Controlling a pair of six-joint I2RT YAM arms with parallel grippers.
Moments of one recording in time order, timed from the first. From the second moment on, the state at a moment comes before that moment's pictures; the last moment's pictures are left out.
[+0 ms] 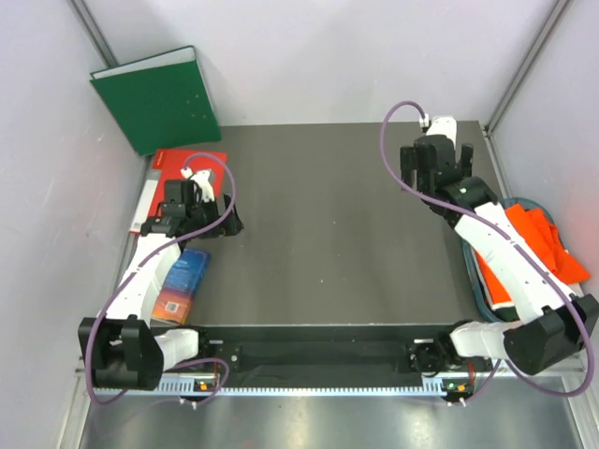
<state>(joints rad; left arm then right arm) -0.04 1.17 0.90 -0.55 0.25 -0.17 0.42 1.26 1.30 -0.64 0.63 0.12</state>
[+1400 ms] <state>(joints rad) -0.08 1.90 1.44 -0.64 0.21 -0.24 -0.30 1.27 1.16 -0.93 0.20 0.24</state>
